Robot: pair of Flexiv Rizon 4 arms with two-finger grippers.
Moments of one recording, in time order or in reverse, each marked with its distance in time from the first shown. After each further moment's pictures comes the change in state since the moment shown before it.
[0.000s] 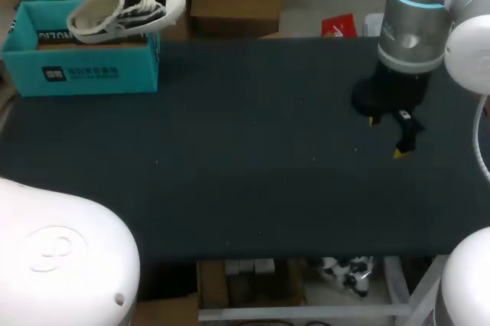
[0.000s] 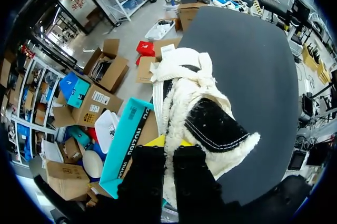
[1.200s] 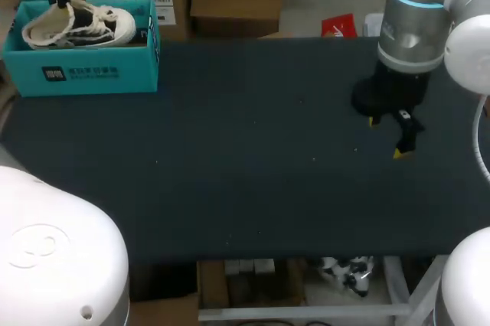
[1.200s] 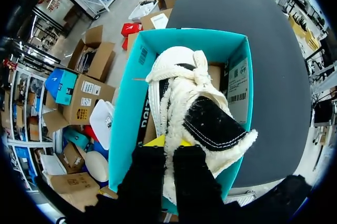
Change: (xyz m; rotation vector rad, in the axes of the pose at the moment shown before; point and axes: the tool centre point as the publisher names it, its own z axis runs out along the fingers) left arm -0.096 0.130 0.088 -0.117 0.100 0.208; right arm 0.000 0.000 0.000 0.000 0.000 0.000
